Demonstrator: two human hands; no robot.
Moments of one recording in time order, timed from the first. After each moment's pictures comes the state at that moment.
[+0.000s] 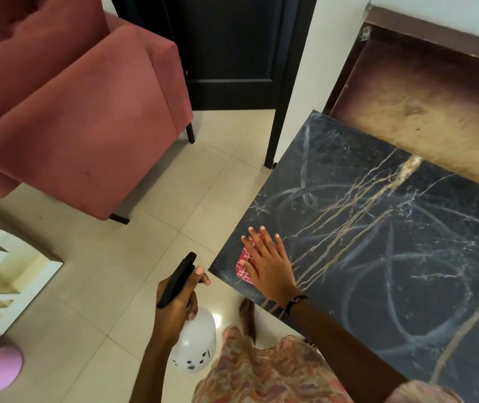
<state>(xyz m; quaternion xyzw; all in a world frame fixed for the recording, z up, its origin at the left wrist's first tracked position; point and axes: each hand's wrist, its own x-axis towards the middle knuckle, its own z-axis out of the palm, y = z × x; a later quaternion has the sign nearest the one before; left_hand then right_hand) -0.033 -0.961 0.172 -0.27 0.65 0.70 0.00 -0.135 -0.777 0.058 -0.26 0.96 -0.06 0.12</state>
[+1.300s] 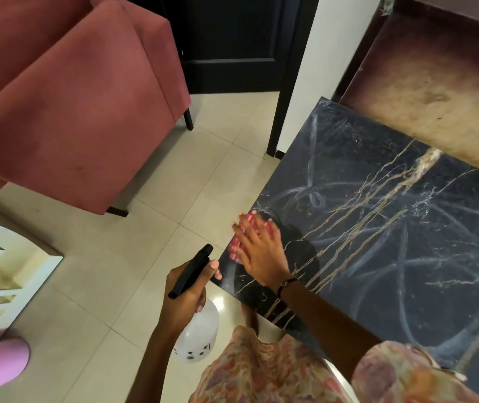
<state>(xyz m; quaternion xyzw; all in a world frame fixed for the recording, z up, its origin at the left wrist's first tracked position) -0.081 -0.963 0.163 -0.23 0.71 0.66 0.06 -0.186 -0.803 0.042 -0.30 0.94 -0.02 0.14</state>
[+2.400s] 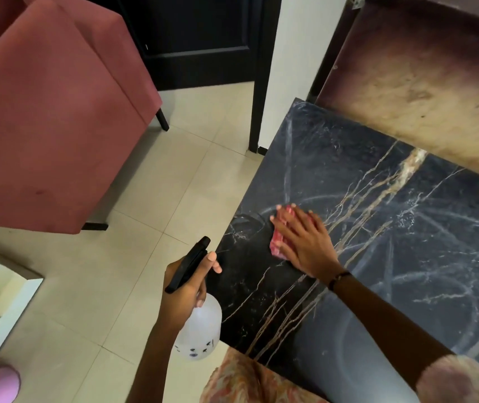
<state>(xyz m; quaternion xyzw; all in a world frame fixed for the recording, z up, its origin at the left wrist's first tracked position) -0.183 -0.931 0.152 -0.24 0.70 0.66 0.11 -0.279 -0.671 0.036 -0.28 0.95 0.01 0.12</state>
